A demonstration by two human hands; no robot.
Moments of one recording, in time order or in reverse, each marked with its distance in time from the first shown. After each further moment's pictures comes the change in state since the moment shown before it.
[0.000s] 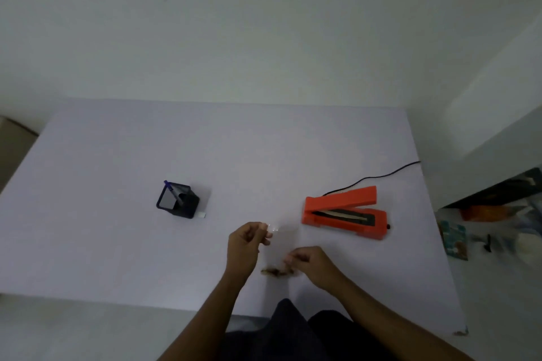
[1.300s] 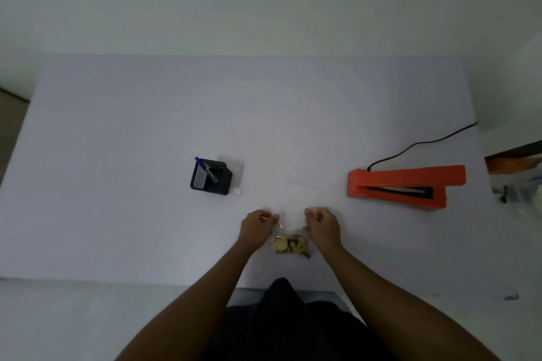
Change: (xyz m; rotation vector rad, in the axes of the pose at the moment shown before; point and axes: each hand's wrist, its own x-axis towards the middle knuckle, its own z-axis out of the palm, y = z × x) left_hand 0.084 -0.090 -0.097 0.446 -0.254 -0.339; right_hand 0.087 -0.012 0.110 0.115 0.548 0.324
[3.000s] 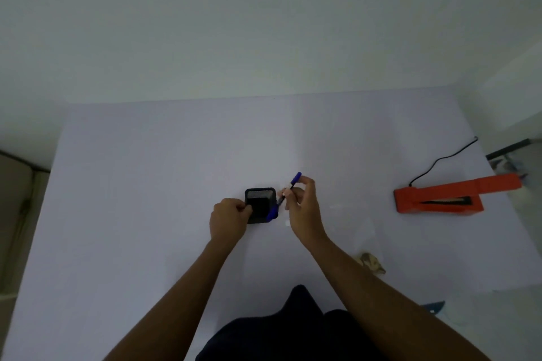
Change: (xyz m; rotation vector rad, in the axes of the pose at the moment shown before) left_hand 0.057 -0.012 -0.268 0.263 0.236 0.267; right_hand -0.076 -0.195 0.204 0.208 0.095 -0.424
